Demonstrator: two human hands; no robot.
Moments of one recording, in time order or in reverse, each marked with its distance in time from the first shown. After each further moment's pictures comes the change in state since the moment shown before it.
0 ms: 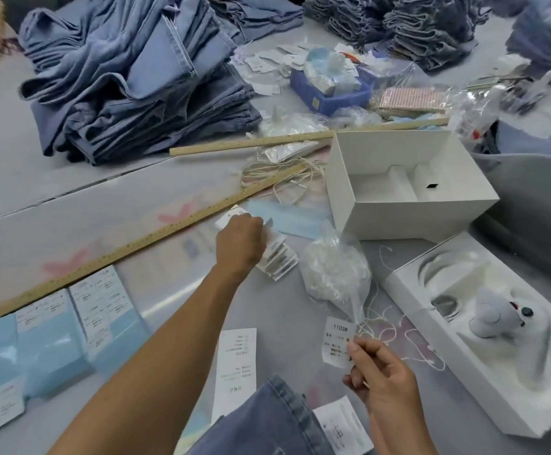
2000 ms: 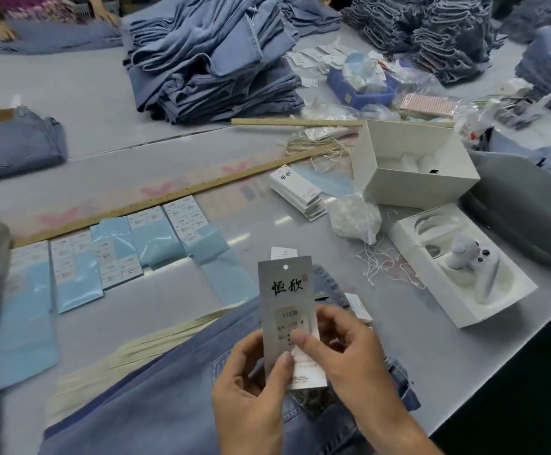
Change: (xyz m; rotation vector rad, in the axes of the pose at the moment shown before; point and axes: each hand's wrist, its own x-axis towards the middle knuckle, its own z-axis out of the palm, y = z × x) left_hand -0.444 0.023 -0.178 -1.546 0.280 -0.703; right_hand -0.259 -0.005 0.017 -0.570 -0.491 -0.394
